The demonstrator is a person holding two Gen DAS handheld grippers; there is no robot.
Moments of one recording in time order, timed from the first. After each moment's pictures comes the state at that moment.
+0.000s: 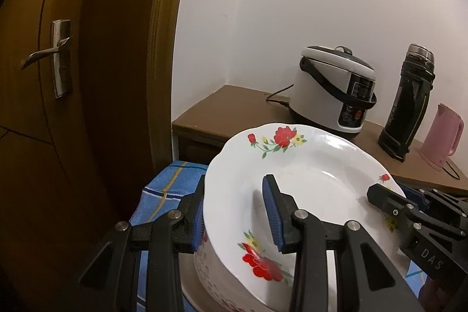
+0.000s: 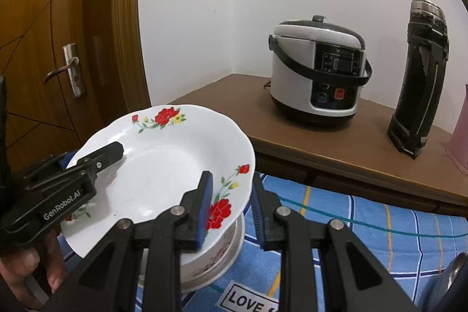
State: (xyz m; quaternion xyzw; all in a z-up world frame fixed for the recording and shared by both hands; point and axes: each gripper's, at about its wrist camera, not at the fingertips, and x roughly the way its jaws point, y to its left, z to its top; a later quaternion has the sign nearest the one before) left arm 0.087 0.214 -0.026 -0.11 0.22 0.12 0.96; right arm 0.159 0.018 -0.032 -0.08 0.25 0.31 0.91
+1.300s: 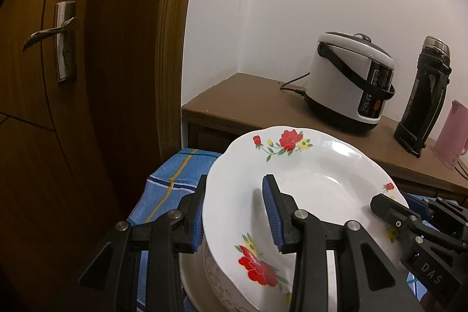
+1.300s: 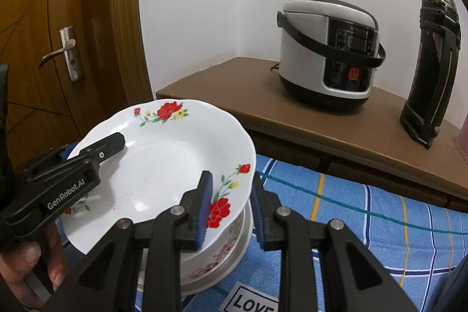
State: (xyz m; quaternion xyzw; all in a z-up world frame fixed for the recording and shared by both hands) left arm 0.103 0.223 -0.045 -0.11 0.24 0.15 0.95; right arm 0.173 0.031 -0.050 -0.10 0.28 0.31 0.90
